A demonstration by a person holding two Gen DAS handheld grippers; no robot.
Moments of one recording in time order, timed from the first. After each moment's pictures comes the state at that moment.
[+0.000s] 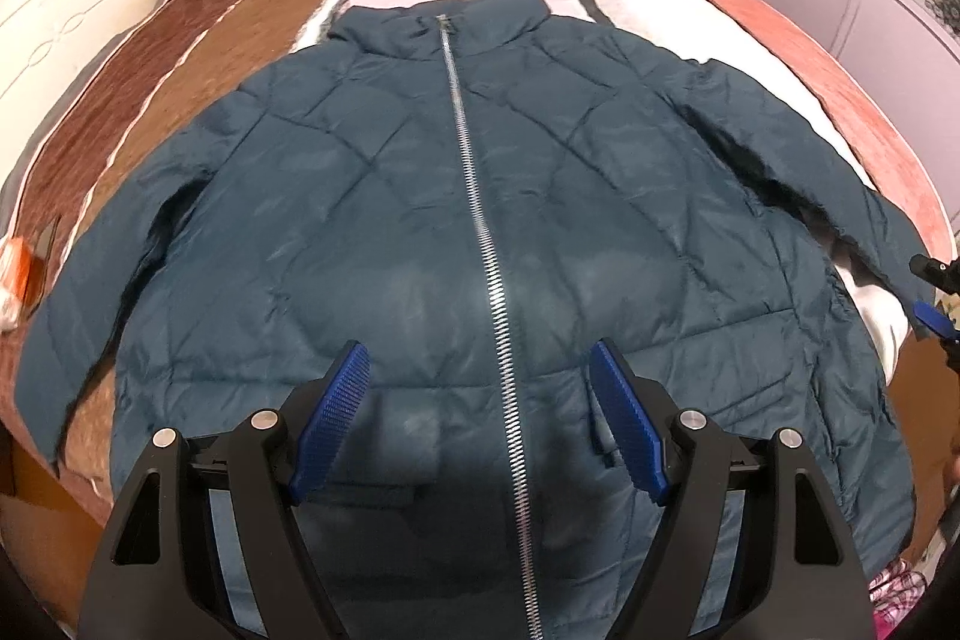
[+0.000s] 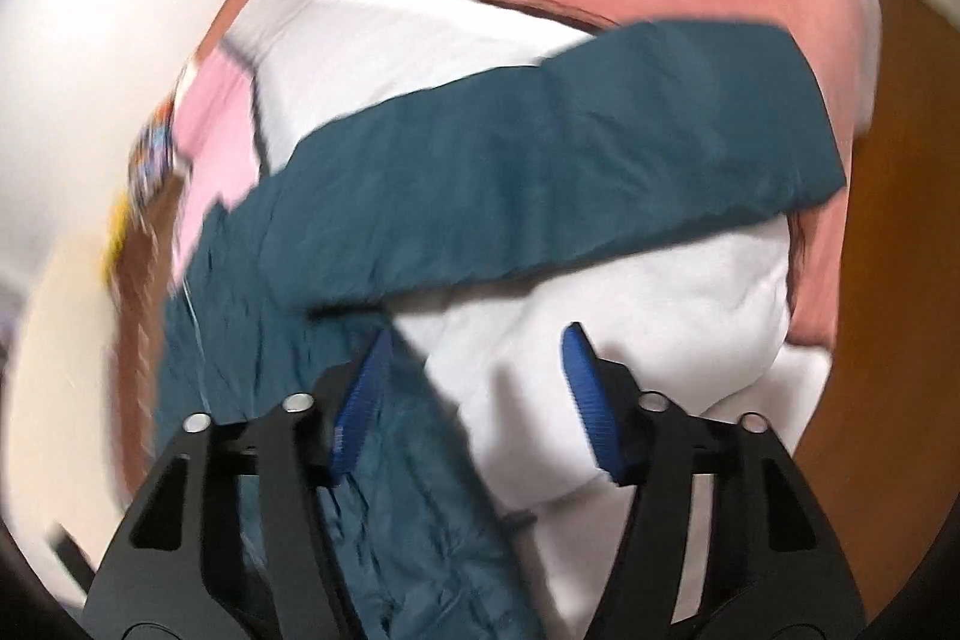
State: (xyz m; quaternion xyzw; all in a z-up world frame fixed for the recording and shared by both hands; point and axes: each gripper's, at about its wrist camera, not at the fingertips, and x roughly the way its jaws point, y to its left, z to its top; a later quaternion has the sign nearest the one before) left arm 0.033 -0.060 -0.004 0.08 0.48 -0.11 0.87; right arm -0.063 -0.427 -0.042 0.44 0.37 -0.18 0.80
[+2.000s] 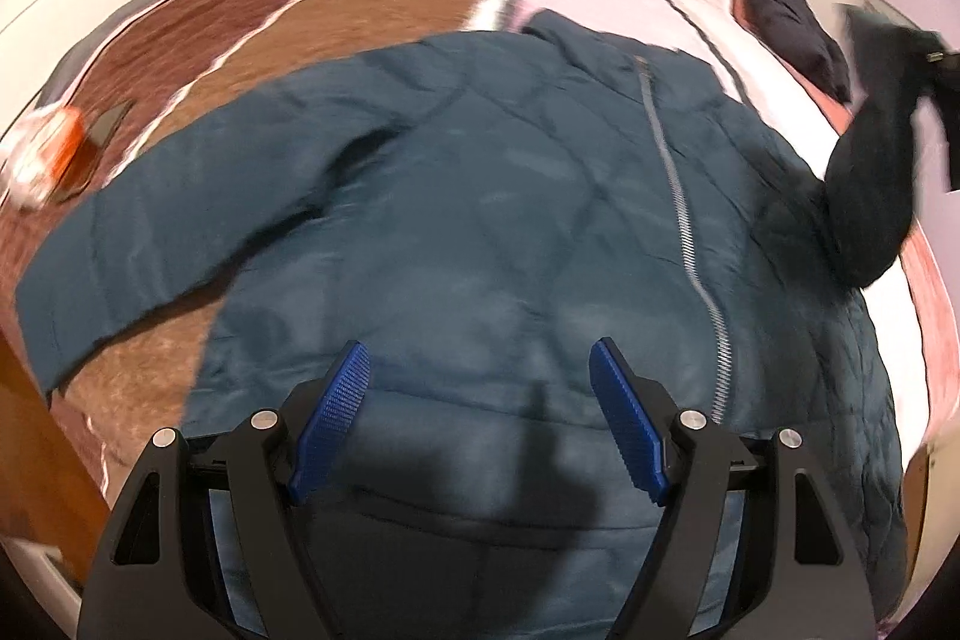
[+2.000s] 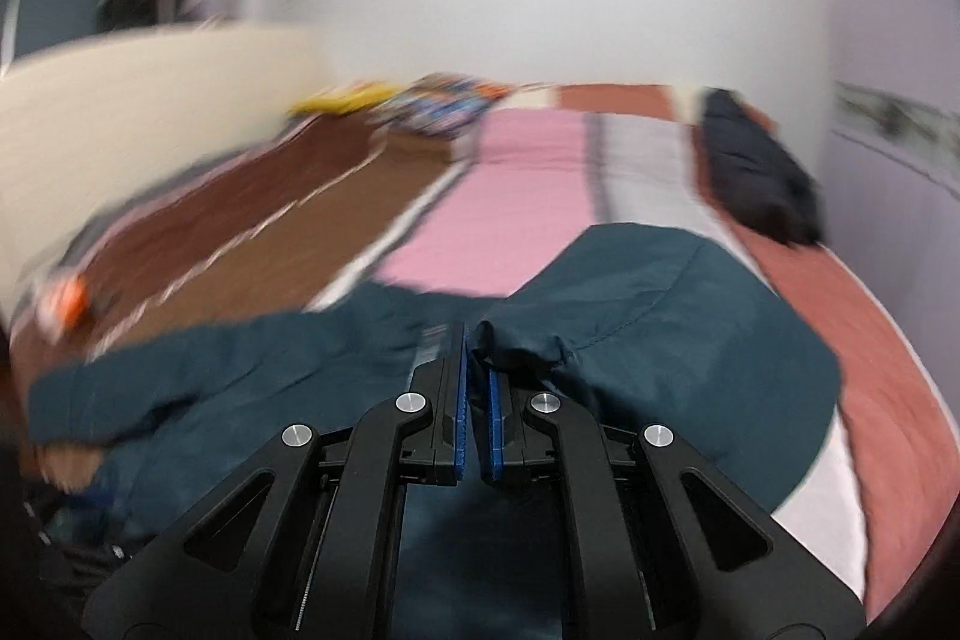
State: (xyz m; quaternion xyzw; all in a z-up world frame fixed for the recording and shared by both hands) left arm 0.067 0.076 -0.014 -0.05 0.47 -0.01 0.88; right arm 0.125 -0.145 0.098 -0.04 0.23 0.07 0.97
